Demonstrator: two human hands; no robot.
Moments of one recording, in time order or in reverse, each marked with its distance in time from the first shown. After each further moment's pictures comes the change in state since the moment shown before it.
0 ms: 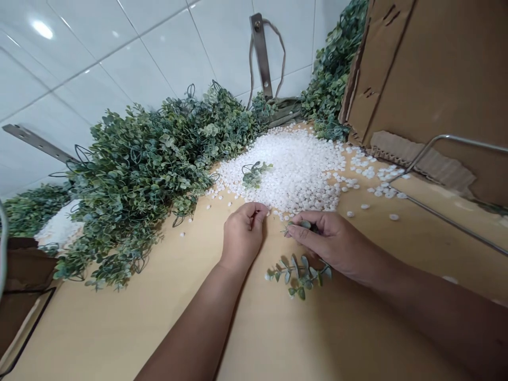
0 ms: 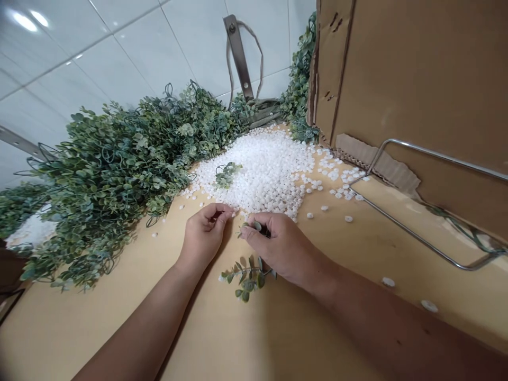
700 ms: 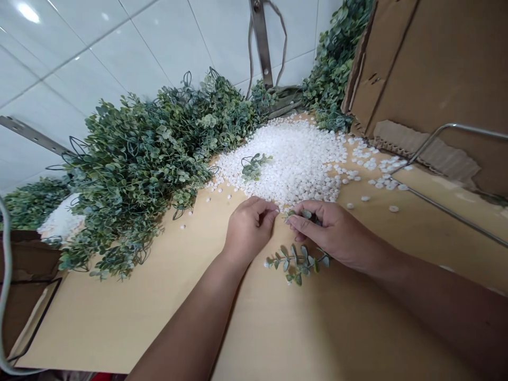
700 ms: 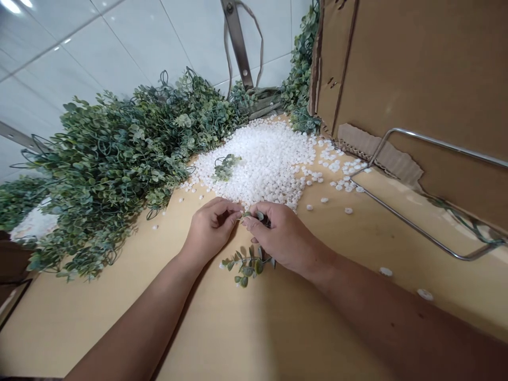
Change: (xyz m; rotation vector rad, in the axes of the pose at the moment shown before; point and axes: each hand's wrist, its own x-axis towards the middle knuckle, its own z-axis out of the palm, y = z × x) left_hand -0.002 0.012 -0.001 -0.071 -0.134 0.034; right_hand 0.001 -0.005 0.000 -0.027 0.056 0.097
